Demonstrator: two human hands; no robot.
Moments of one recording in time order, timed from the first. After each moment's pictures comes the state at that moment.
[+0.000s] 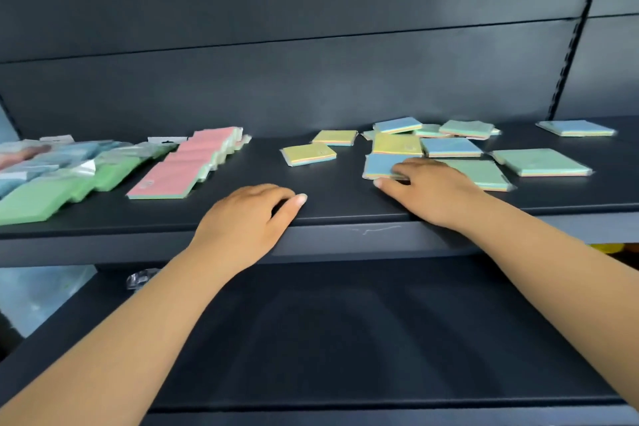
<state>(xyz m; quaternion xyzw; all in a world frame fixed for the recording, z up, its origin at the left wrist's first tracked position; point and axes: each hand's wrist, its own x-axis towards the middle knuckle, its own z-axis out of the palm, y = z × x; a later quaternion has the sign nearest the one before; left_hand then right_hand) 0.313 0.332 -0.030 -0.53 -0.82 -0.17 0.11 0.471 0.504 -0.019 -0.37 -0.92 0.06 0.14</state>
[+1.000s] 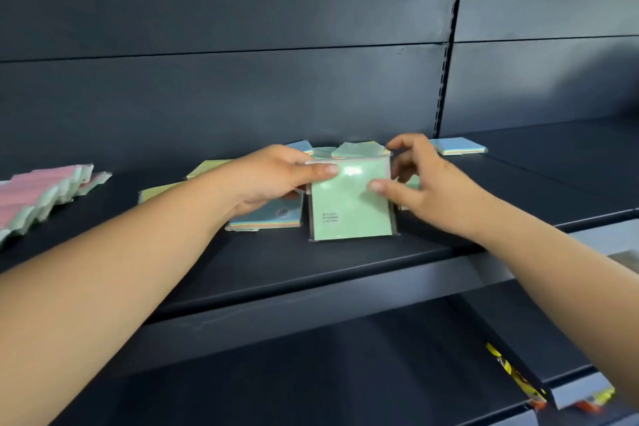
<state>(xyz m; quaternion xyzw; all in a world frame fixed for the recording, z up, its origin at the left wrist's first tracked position) 0.381 0.526 0.023 -0.60 -0.64 -0.37 -0.31 0.575 0.582 0.004 -0.35 -0.85 0.21 0.33</state>
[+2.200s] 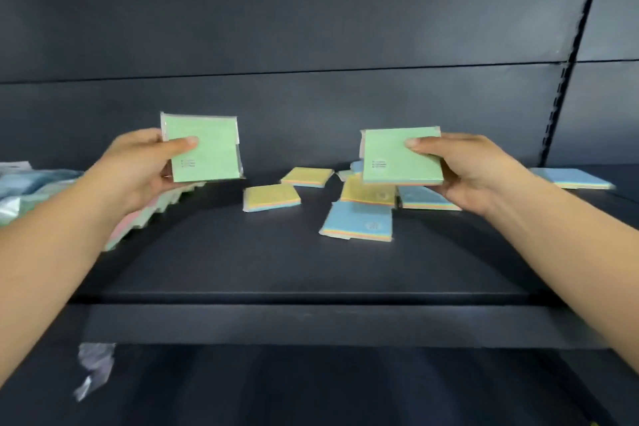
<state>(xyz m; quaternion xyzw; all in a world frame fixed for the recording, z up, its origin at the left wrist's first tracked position) 0.234 0.392 0.046 -0.27 -0.66 -0.69 -0.13 0.491 0.589 0.043 -0.24 -0.55 0.69 0.39</state>
